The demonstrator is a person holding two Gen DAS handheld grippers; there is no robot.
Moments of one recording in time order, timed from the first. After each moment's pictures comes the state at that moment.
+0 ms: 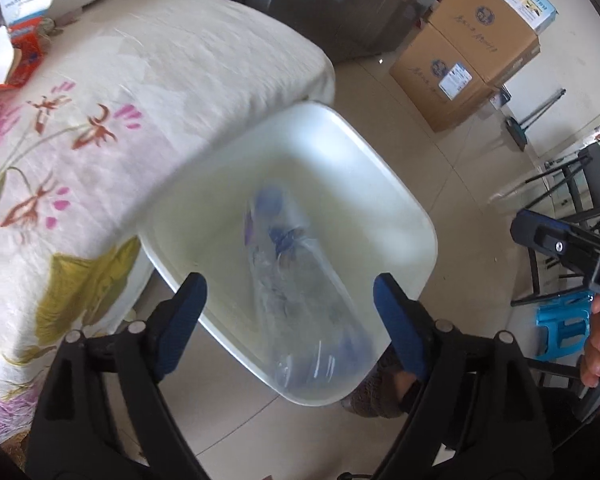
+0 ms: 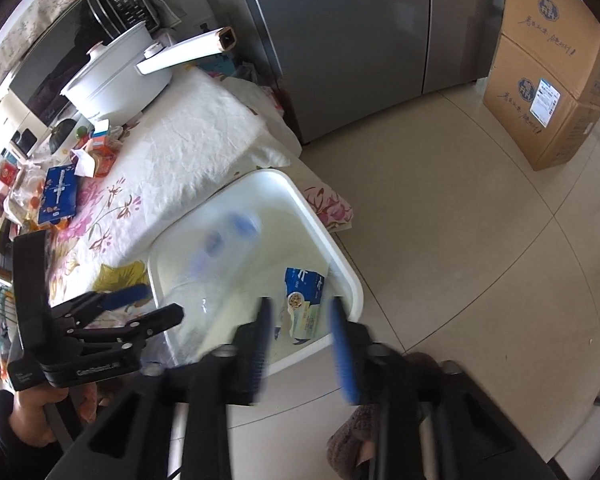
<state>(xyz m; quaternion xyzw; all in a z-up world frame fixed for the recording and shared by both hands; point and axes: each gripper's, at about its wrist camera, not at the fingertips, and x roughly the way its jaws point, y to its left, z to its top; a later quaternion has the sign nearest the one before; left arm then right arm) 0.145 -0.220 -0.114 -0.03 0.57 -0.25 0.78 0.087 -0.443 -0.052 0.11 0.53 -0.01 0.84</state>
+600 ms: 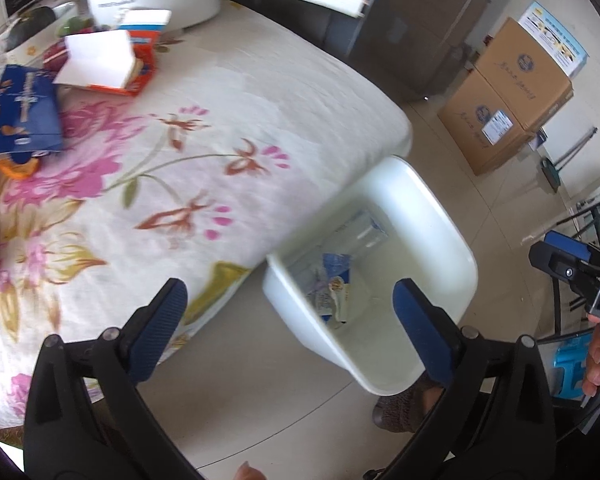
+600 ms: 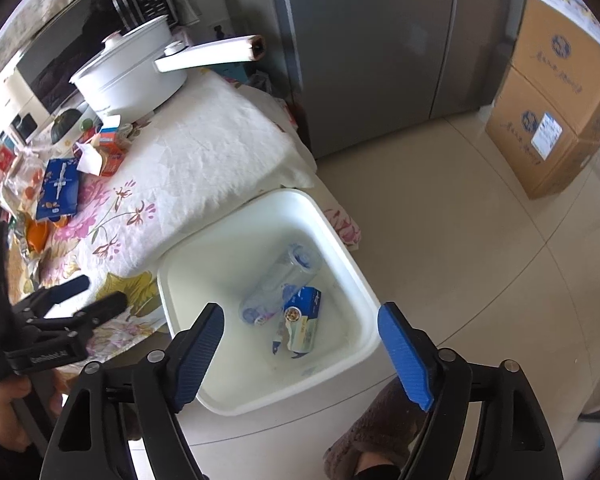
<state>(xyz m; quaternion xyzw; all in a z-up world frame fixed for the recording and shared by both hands) 0.148 -0.138 -0.092 -0.04 0.54 -0.16 0.83 0.111 -0.391 -0.037 0.06 0.52 -0.01 0.85</state>
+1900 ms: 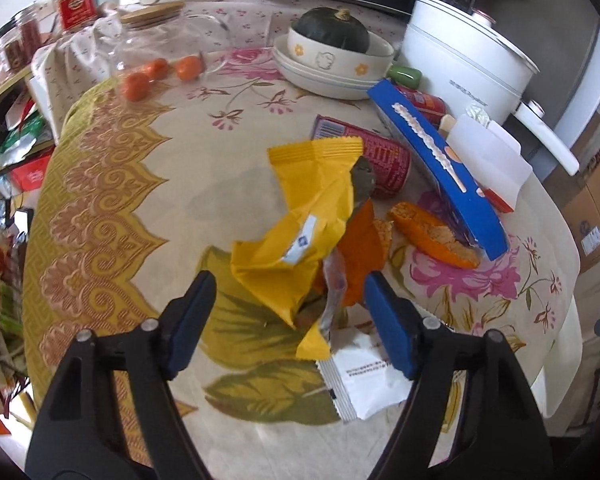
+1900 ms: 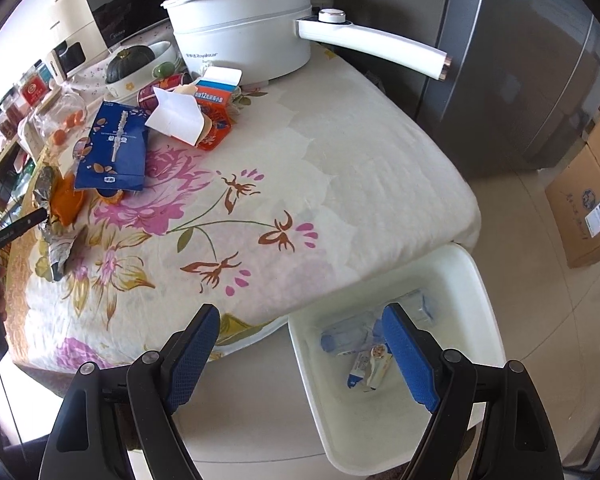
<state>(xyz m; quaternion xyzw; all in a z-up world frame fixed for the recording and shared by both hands) 0.198 0.174 -0.102 -0.07 0.47 0.03 0.88 0.184 -0.214 -0.054 -0.02 0.53 0.05 0.84</state>
